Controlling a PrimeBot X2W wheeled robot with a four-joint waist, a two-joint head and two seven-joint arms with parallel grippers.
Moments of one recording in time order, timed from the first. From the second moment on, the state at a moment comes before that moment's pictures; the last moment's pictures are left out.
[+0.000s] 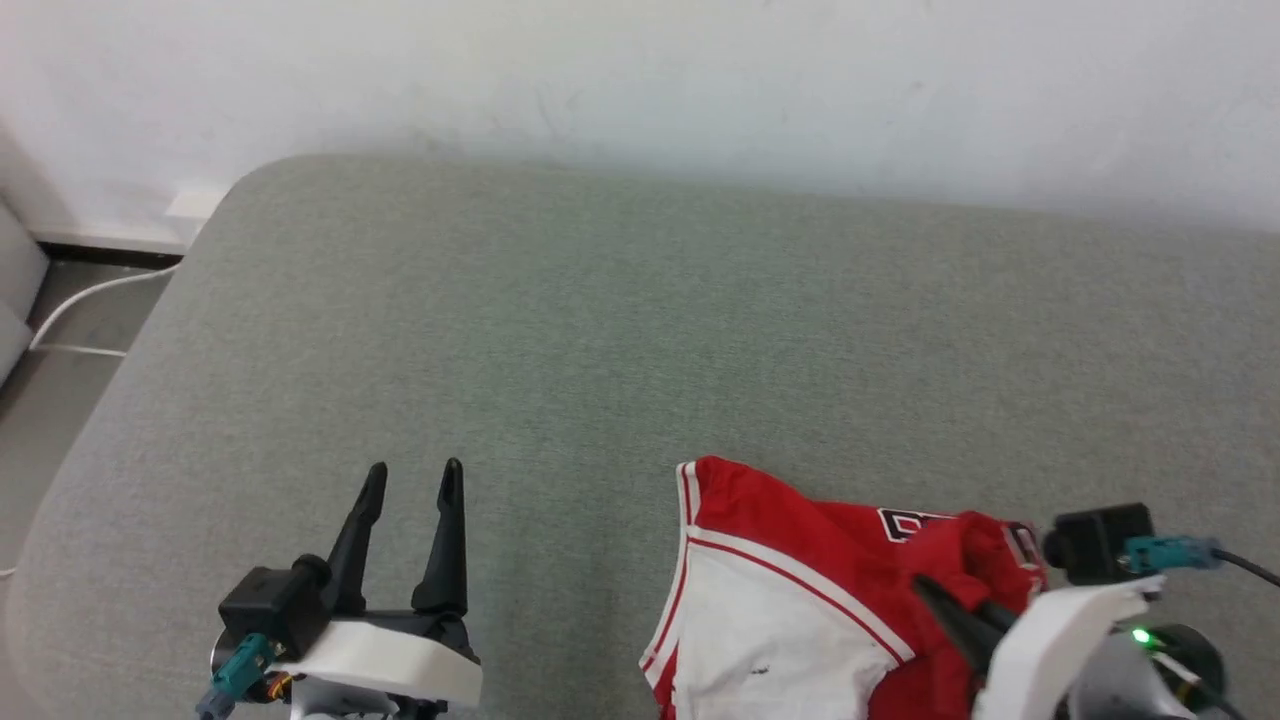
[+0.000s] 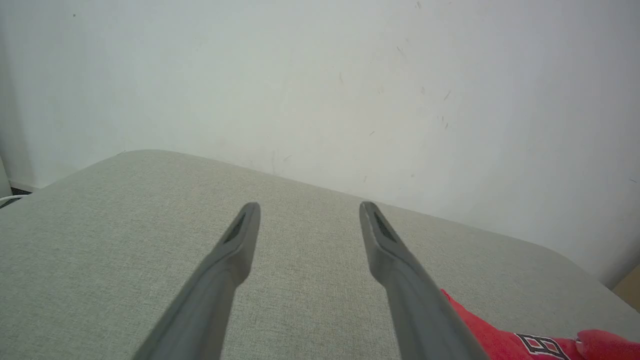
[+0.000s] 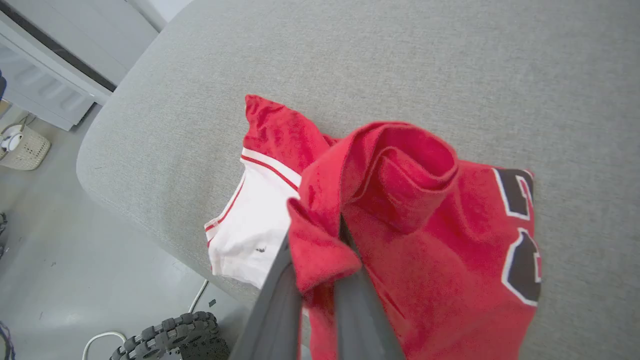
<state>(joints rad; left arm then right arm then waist) 0.00 0.05 -0.04 0.11 -0.31 -0.12 -0.26 0.13 -0.12 0.04 -0.22 0.46 0.13 0.67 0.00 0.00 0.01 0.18</state>
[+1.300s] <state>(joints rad) 0.00 0.05 -0.08 0.12 -0.29 -0.12 -0.26 -0.29 -0.25 0.33 0.19 0.29 0.13 0.23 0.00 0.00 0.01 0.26</state>
